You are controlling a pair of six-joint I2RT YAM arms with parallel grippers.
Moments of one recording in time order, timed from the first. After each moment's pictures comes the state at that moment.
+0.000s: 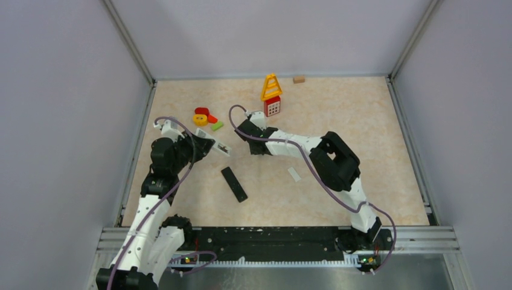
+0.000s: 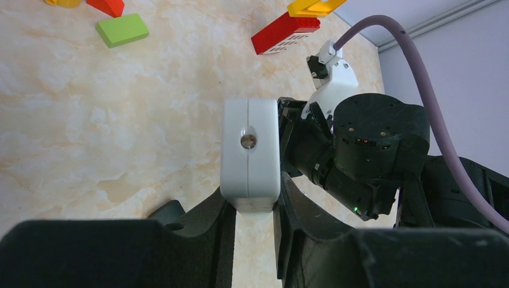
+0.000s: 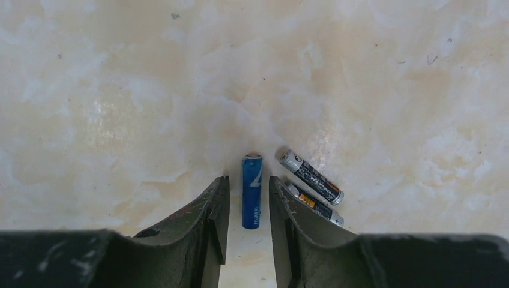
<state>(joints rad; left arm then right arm) -0.08 0.73 0.56 -0.12 0.29 -0.71 0.91 2.17 1.61 -0.46 0.50 0.59</state>
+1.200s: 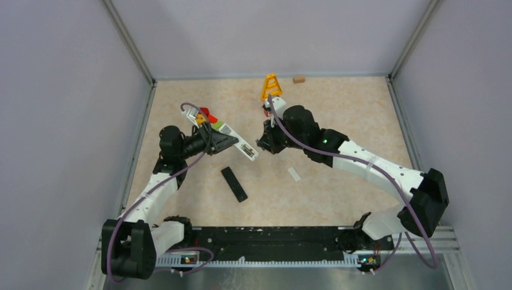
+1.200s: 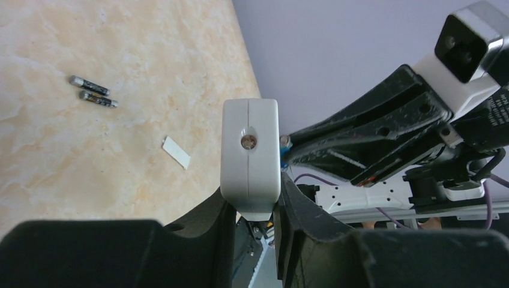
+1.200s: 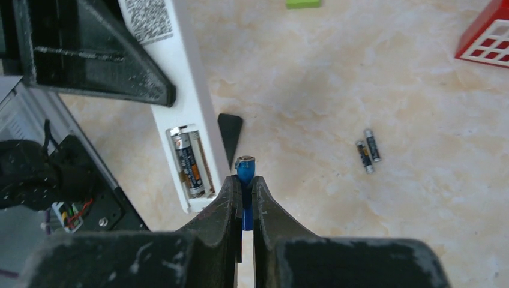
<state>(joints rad) -0.10 1.06 0.55 0.39 0.89 -1.02 0.86 1.39 1.21 -0.28 -0.07 0.27</state>
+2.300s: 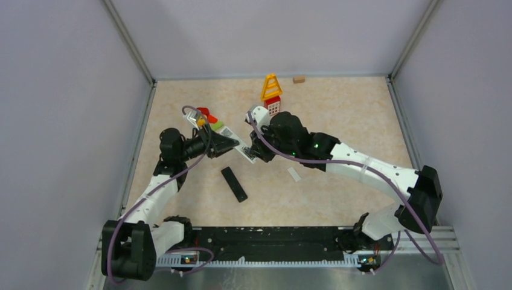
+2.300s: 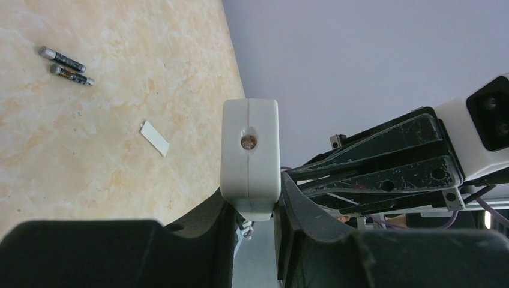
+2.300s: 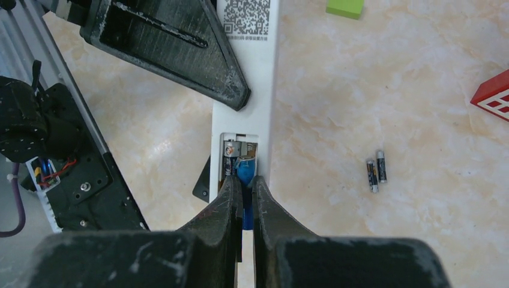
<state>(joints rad) -0.10 1.05 0.53 0.43 0.93 -1.15 0.99 1.43 1.27 -0.35 -0.07 0.09</state>
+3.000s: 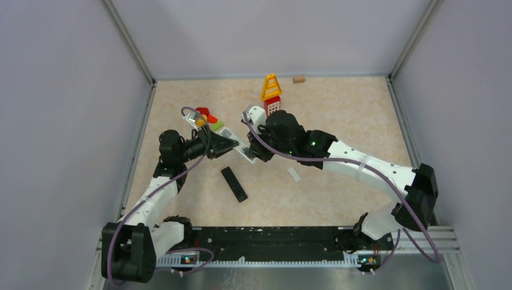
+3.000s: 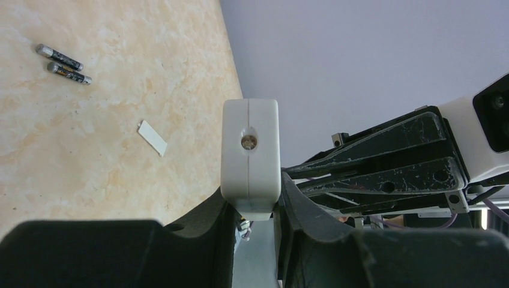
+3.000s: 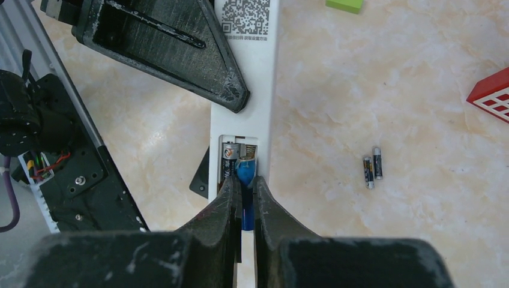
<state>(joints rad) -0.10 1.03 0.50 0.45 0.93 -1.18 1.00 1.46 1.33 -0.41 -0.06 0.06</state>
